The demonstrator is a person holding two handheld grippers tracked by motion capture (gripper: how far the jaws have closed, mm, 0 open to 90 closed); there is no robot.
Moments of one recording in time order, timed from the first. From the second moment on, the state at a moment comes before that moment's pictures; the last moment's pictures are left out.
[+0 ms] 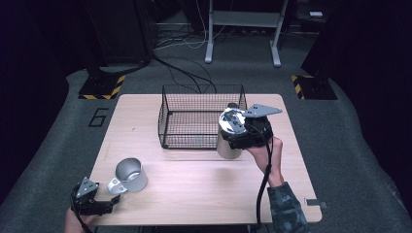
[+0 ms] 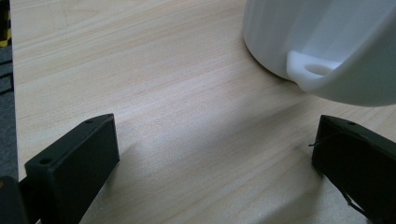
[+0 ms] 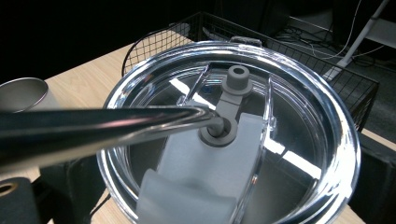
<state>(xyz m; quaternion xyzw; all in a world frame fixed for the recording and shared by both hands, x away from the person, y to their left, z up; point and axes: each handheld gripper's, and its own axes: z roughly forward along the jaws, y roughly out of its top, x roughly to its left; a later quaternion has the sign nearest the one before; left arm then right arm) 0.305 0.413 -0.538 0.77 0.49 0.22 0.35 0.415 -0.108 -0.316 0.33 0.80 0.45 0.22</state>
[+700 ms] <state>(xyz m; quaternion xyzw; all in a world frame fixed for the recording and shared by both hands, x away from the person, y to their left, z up) 0.305 0.413 -0.538 0.77 0.49 0.22 0.35 0.429 -0.110 -0.303 0.34 0.79 0.45 0.23</state>
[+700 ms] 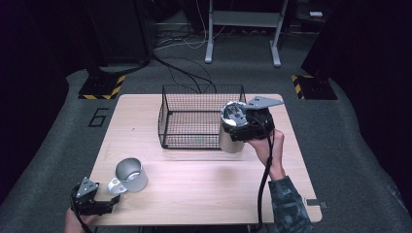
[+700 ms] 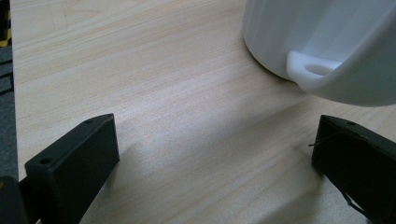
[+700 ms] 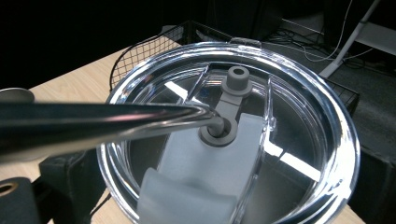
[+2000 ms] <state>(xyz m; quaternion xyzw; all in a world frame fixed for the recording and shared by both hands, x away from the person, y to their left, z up) 0.305 0.413 -0.538 0.77 0.49 0.22 0.35 0.487 -0.097 -0.277 0.36 0.79 0.44 0.25</state>
